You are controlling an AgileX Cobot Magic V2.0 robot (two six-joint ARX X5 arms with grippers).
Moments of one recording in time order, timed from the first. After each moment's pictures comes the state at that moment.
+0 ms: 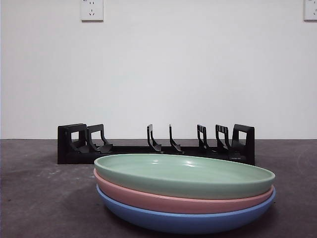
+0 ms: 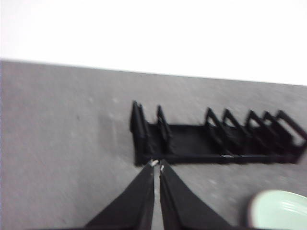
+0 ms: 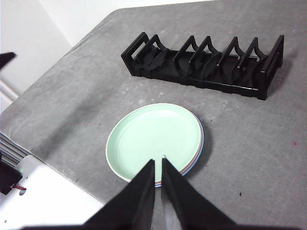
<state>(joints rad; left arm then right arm) -0.02 0.22 0.52 -0.46 0.22 -0.12 1.01 0.25 1.01 -1.16 0.24 0.53</state>
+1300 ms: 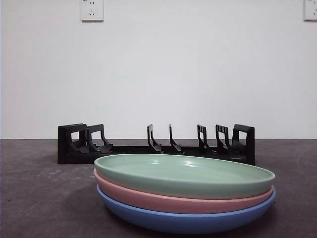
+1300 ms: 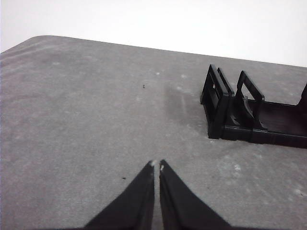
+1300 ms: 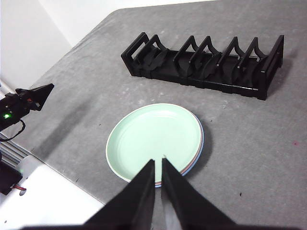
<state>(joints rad) -0.02 0.00 0.03 -0.18 -0.03 -0.12 1.01 0.25 1.01 -1.16 0.24 0.53</state>
